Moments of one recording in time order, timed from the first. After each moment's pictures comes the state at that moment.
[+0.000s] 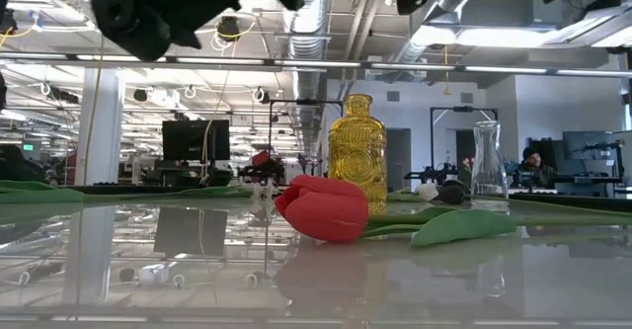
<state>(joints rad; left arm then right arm) 0.00 1.70 0.71 1.56 0.28 -0.06 0.26 1.35 0.72 0.48 0.00 -0.14</state>
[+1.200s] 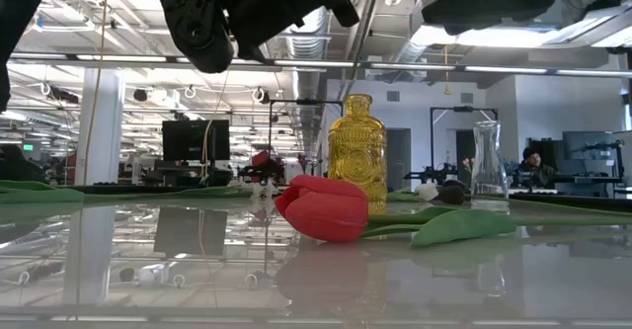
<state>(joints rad) 0.06 1.93 0.99 1.52 0.35 -0.11 0.47 1.35 0.72 0.16 0.27 -0.08</state>
